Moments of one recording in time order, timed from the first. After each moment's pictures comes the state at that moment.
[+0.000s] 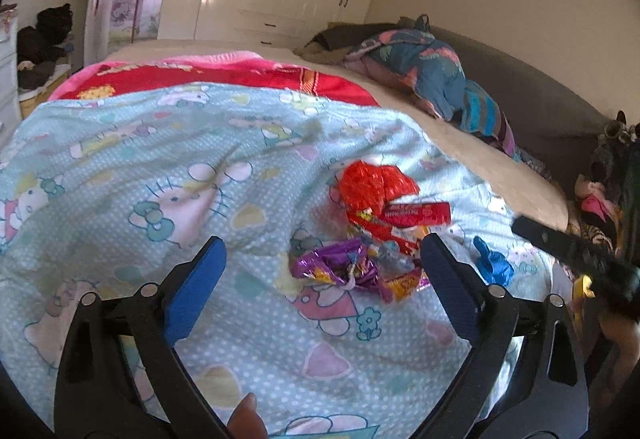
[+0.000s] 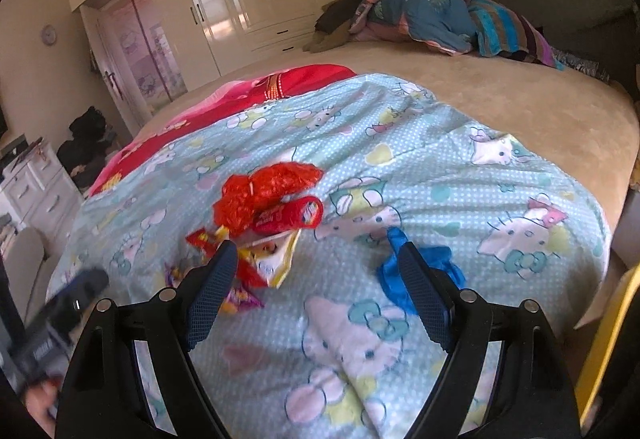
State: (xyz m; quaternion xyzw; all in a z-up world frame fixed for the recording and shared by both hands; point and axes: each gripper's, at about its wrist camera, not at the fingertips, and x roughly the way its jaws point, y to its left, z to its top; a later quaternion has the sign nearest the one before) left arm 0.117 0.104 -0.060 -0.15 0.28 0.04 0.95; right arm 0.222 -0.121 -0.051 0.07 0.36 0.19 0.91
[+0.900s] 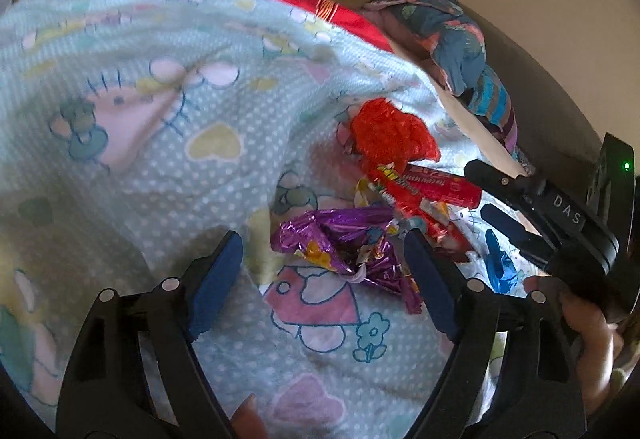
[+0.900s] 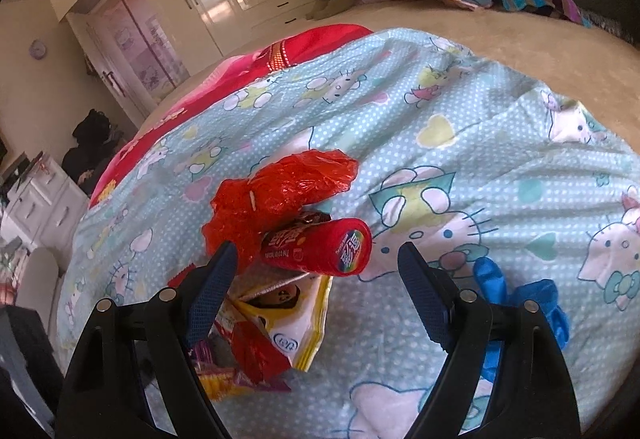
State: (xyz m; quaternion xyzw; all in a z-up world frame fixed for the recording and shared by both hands) left arm 0.172 0.117 -0.122 -0.27 0.37 0.02 0.89; right arm 0.298 -0.078 -0.095 0.12 0.42 0.21 0.88
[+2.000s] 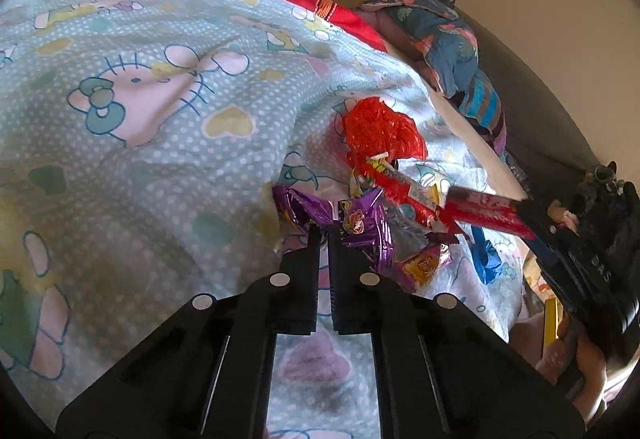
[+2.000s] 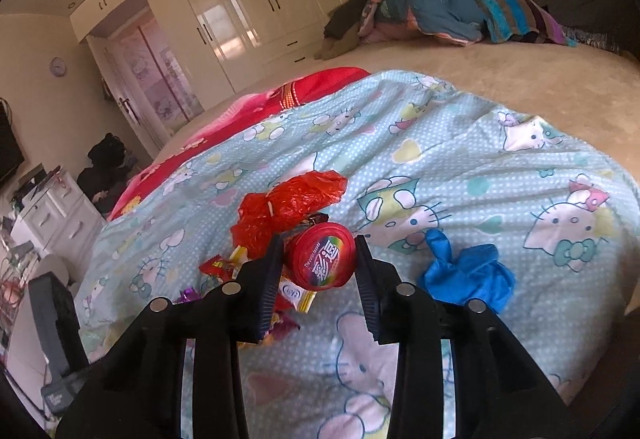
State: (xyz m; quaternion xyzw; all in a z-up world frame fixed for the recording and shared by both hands) left arm 0.147 0.118 -0.114 -0.28 0.36 0.00 0.89; right arm 0.218 -0.119 -0.062 0.12 0.33 0.22 0.91
